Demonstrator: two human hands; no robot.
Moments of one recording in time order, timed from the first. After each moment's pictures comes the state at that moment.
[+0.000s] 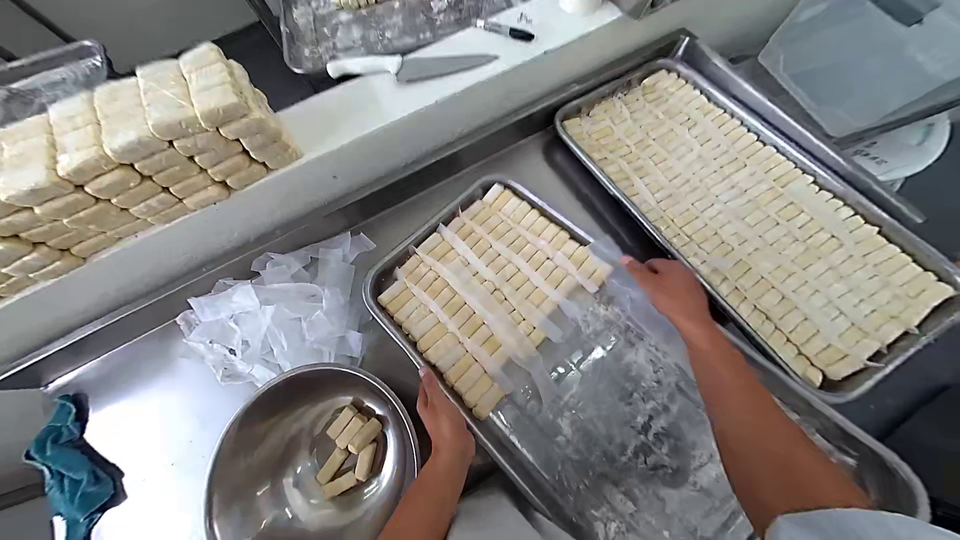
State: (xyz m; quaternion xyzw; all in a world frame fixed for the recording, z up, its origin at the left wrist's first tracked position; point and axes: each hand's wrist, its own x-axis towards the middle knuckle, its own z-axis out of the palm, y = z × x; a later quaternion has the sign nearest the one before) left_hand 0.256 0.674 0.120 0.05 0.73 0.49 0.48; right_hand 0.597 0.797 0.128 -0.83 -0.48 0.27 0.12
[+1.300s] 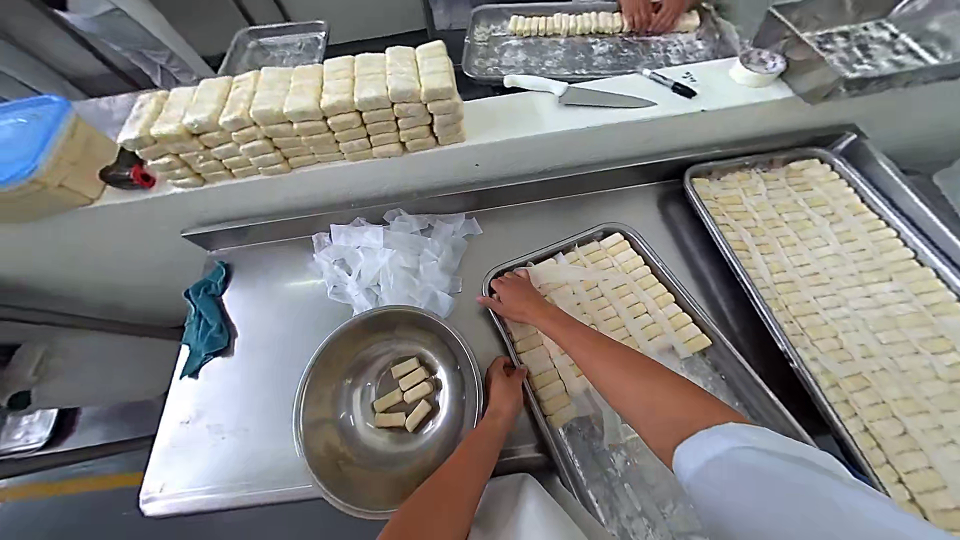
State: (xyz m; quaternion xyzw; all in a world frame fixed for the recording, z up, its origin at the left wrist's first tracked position) left_hand 0.219 0.666 0.066 0.19 0.69 0.38 0.59; right_hand 0.260 0.858 0.057 -0.36 -0.91 0.21 -0.04
